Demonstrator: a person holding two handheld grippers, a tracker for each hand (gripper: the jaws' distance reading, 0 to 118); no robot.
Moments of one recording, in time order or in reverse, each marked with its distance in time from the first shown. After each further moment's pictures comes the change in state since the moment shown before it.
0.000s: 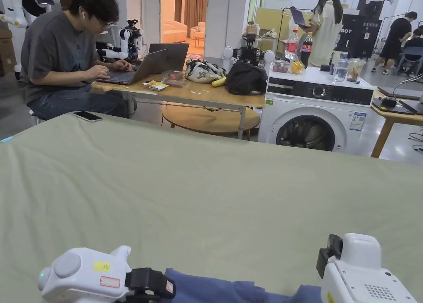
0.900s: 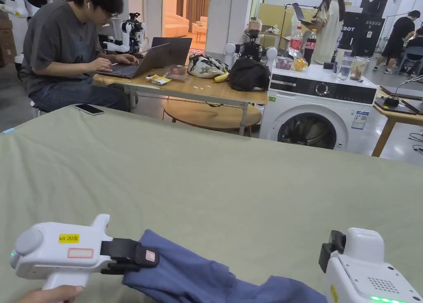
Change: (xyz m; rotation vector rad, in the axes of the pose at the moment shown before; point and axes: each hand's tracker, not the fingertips) left arm 0.017 0.018 0.082 0.152 -0.199 -0.060; right arm -0.002 0.005 -0.003 -0.015 0.000 0.004
